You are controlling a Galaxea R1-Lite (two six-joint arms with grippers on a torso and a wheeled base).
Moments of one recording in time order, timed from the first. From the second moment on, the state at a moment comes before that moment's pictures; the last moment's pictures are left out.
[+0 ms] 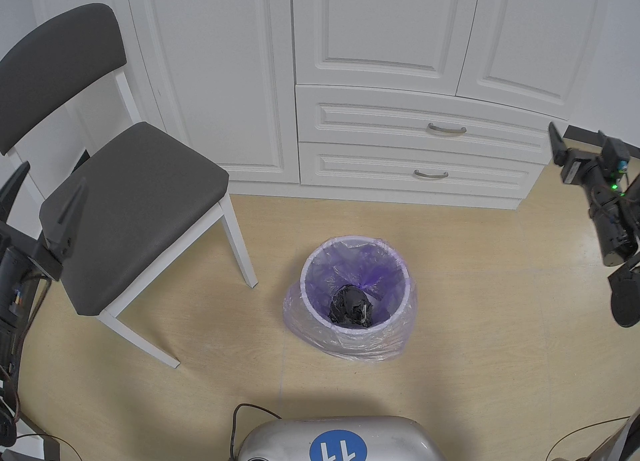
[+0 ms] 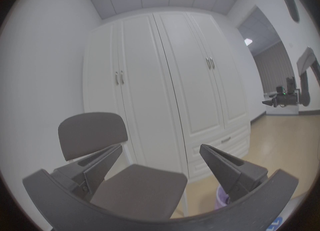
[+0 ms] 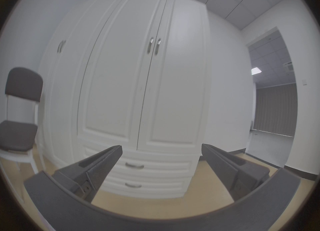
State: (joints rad) left arm -0.19 1.14 -0.18 -1.38 0.02 0.28; right arm 0.13 1.65 -0.58 -1.55 -0.32 -0.24
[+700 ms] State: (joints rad) left arm -0.20 0.75 -0.32 -1.02 0.23 0.16; right arm 0.02 0.67 -0.39 -0.79 -0.35 -0.06
